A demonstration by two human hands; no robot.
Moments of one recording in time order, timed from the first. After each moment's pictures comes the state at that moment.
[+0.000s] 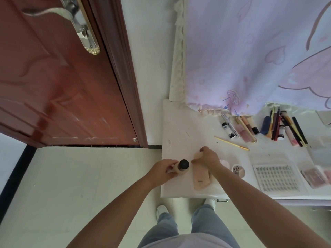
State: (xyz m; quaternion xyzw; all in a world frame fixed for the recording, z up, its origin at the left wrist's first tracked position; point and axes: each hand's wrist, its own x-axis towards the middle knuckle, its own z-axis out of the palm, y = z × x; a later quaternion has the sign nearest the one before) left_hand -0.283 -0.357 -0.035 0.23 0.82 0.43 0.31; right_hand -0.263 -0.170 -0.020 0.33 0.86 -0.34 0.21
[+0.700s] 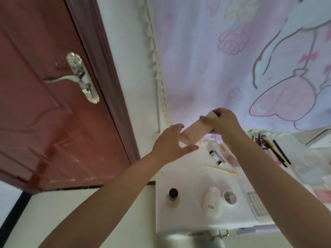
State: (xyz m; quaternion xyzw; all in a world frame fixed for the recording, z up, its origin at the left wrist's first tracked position) left_hand -0.344 -0.279 0.127 0.33 0.88 0.33 0.04; right_hand -0.299 -0.129 0.196 0.28 0.79 -0.54 -0.11
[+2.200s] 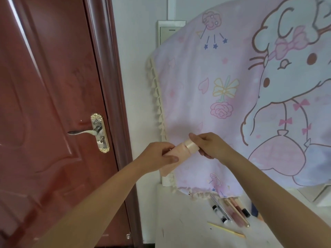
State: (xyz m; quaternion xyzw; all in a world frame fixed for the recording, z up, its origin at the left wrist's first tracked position) left_hand -0.376 -0.313 0.257 0.34 0.82 0.44 0.09; right_hand -0.322 -0.136 0.283 0.06 0.88 -0.46 -0.08
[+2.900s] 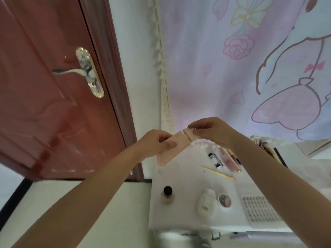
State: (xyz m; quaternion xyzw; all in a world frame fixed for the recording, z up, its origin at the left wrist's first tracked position) left_hand -0.336 -0.318 0.167 0.21 0.81 0.49 0.26; right_hand -0.302 -0.108 0.174 0.02 0.79 -0.60 0.08
